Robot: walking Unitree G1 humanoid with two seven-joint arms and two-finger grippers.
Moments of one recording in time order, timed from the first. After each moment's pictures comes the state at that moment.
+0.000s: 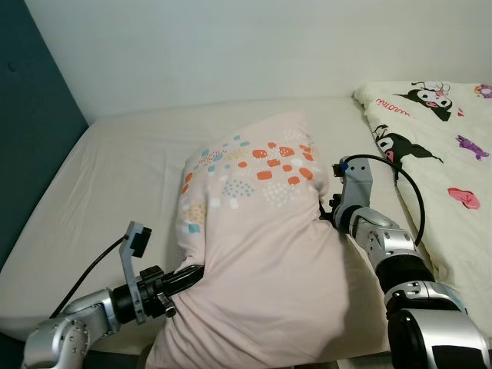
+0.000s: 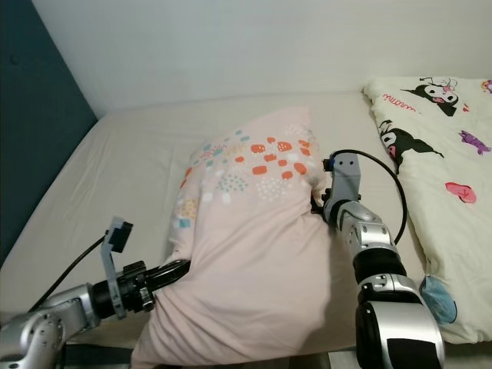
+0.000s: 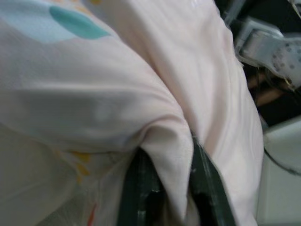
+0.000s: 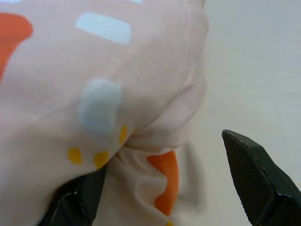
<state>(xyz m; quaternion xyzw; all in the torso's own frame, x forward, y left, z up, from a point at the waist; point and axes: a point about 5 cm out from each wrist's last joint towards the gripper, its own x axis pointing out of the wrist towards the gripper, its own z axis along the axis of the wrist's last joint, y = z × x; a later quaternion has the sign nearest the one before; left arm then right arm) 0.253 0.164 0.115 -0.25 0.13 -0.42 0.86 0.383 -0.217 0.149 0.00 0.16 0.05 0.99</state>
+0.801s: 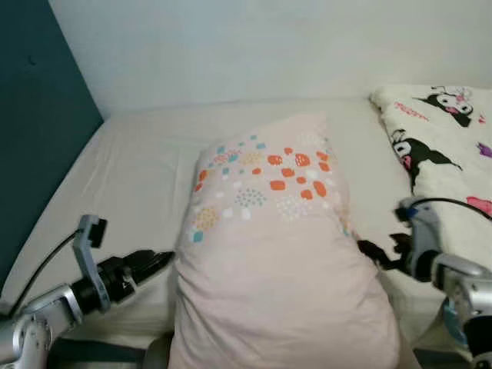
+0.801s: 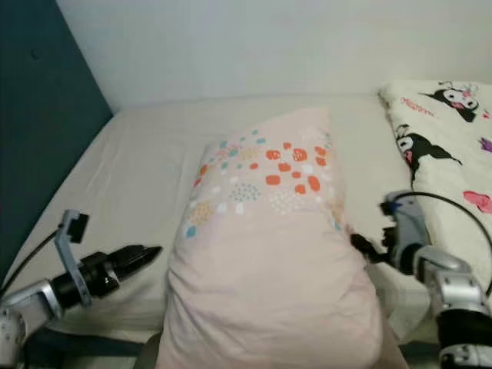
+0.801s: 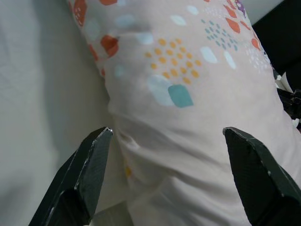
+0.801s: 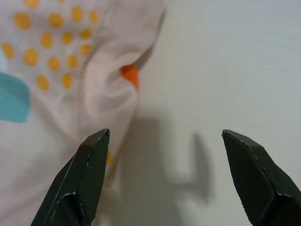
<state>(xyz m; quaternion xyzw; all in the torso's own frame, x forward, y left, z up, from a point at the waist) 0.261 0.240 0.123 -0.24 0.12 -0.30 0.91 0.307 -0.314 0.132 -0.04 0.22 0.09 0.97</state>
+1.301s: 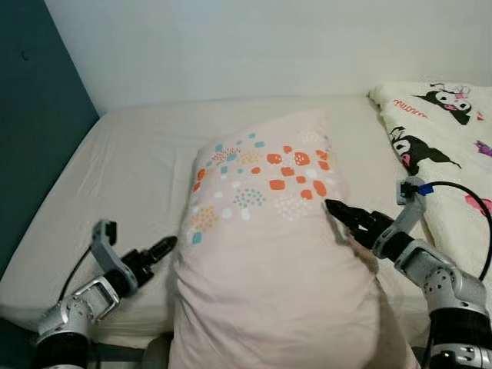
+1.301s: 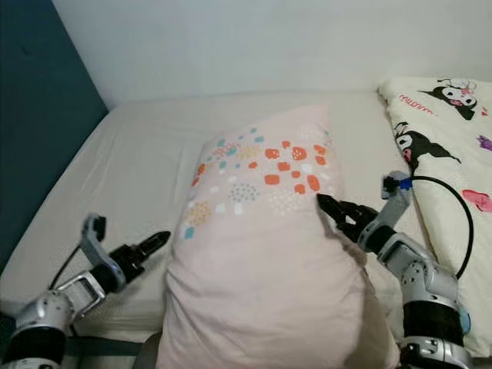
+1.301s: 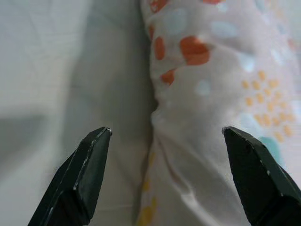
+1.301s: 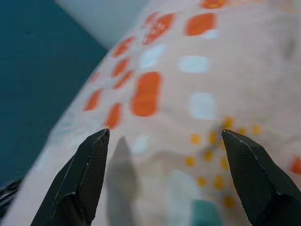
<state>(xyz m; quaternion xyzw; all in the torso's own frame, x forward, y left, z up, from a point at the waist) 0.303 0.217 0.074 -0.40 0.16 -0.18 0.88 0.324 -0.245 0.149 0.24 0.09 0.22 0.94</state>
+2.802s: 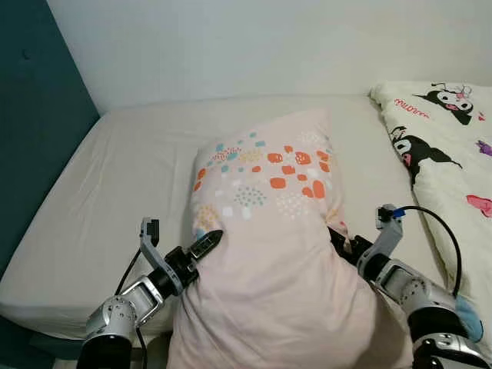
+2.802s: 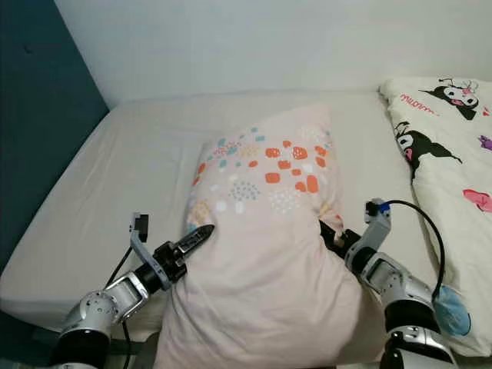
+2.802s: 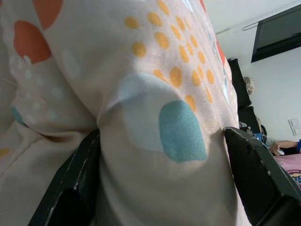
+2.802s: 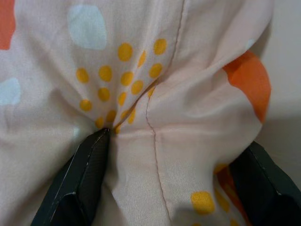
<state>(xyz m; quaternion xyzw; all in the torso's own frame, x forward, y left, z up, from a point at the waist) 0.304 0.140 0.081 -0.47 0.13 -0.31 0.81 0.330 -0.229 0.083 0.31 0.19 0.16 0.92</state>
